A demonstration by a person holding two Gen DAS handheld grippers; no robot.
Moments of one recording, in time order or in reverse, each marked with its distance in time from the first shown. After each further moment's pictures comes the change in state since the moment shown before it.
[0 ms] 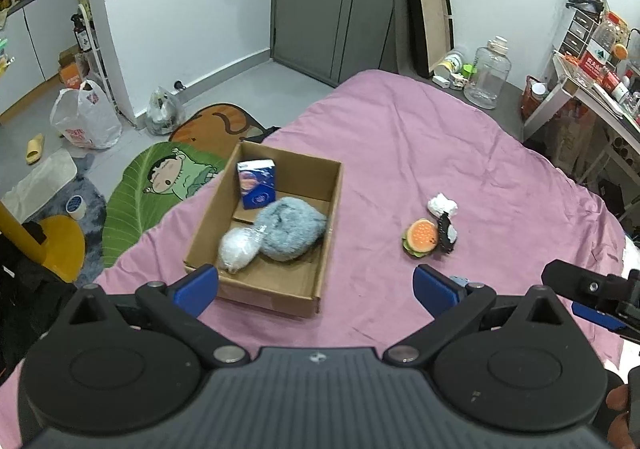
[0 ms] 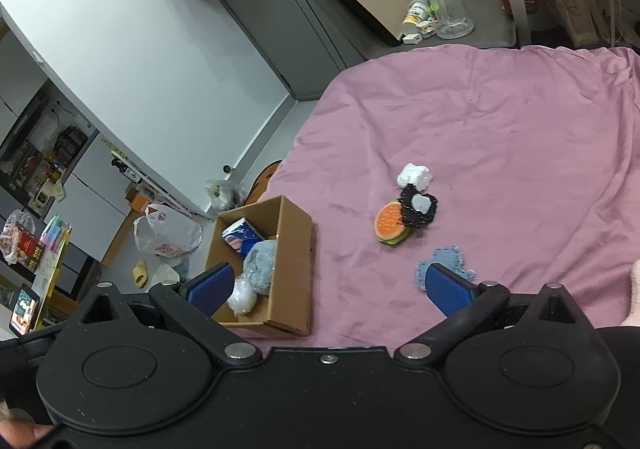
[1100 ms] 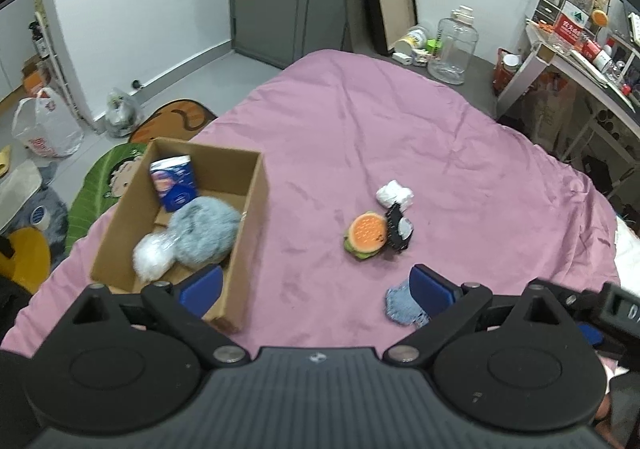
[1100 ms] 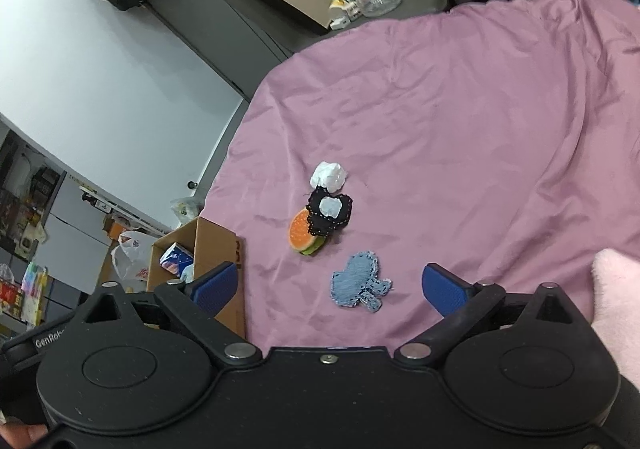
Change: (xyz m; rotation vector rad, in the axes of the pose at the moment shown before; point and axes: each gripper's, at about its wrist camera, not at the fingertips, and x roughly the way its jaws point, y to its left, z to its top) left arm 0.058 -0.077 0.005 0.065 0.025 -0.058; right arm 0.034 -0.109 0.011 0.195 0.043 -0.004
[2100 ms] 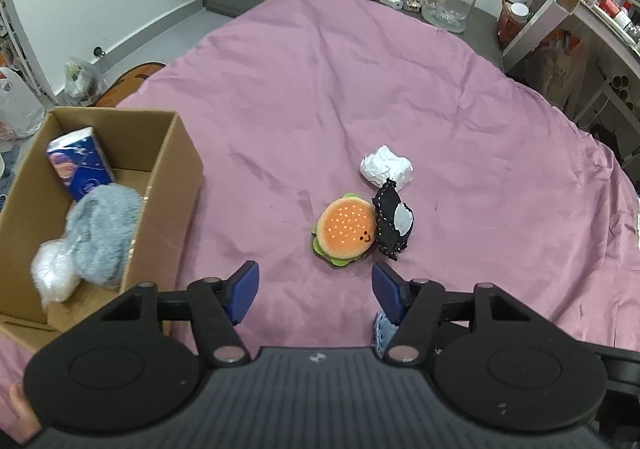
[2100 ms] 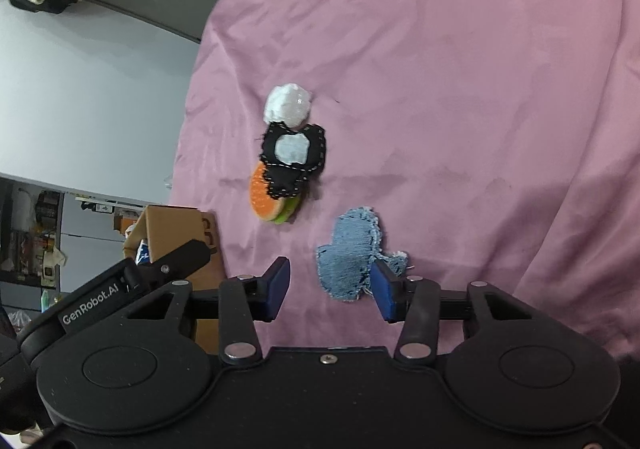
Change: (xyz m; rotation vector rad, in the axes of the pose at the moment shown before) left arm 0.128 -0.028 0.007 0.022 0.134 -0.040; right arm 0.117 -0.043 0.002 0.220 0.216 0.020
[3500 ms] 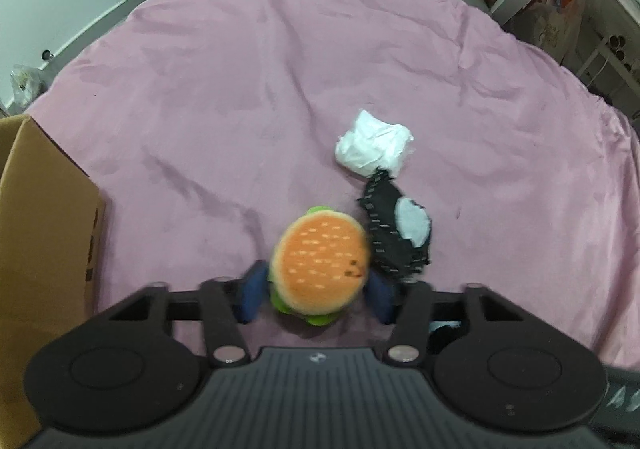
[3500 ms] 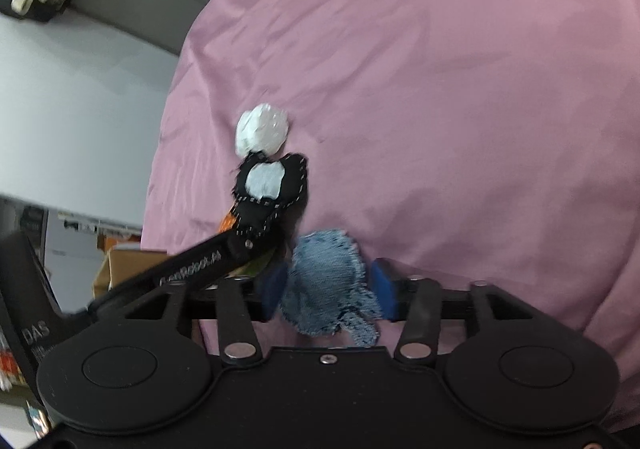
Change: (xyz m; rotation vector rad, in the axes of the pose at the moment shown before) left arm 0.101 -0.015 0.020 0.085 0.062 -0.074; right arm 0.041 0.003 0.024 -0.042 -0.058 -0.058
